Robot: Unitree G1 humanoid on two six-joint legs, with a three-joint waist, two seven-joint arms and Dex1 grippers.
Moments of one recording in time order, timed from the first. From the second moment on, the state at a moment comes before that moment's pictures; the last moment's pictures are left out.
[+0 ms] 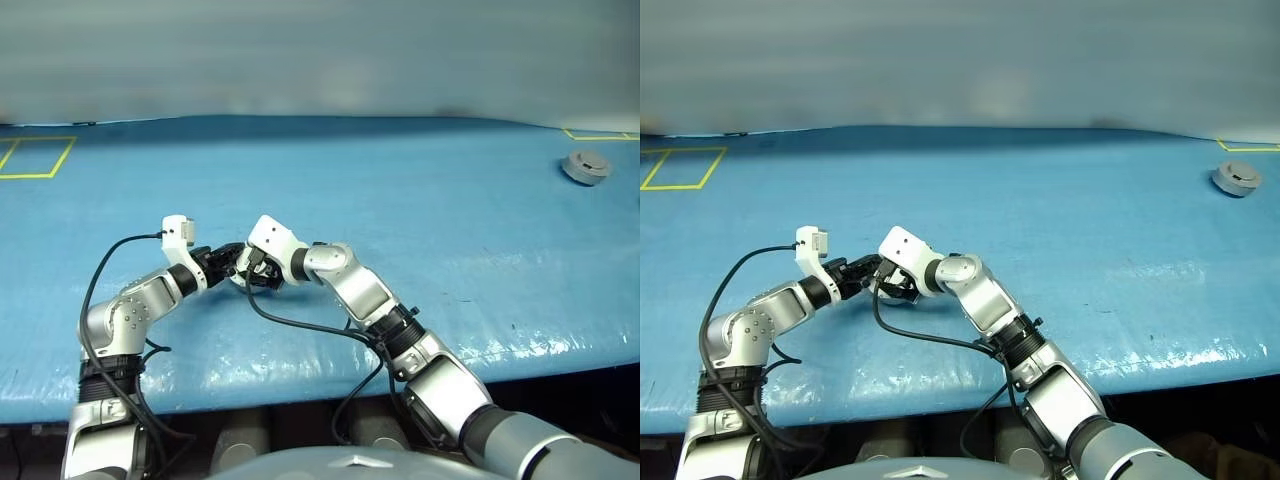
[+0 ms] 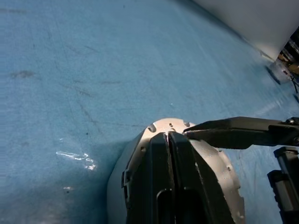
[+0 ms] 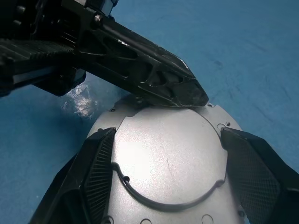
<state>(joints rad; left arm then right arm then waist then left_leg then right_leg) -0.27 0.38 0.25 0.03 -0.69 0.90 -0.46 -0.65 0.03 0.48 0.30 -0.11 0.55 0.63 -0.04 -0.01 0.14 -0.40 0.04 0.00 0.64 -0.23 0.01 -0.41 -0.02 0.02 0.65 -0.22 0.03</state>
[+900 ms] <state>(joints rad) -0.25 0.52 0.13 -0.04 -0.59 0.91 -0.59 -0.60 0.01 0.48 0.26 -0.10 0.55 0.64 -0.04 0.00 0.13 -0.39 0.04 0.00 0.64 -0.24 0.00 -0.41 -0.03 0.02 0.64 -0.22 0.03</state>
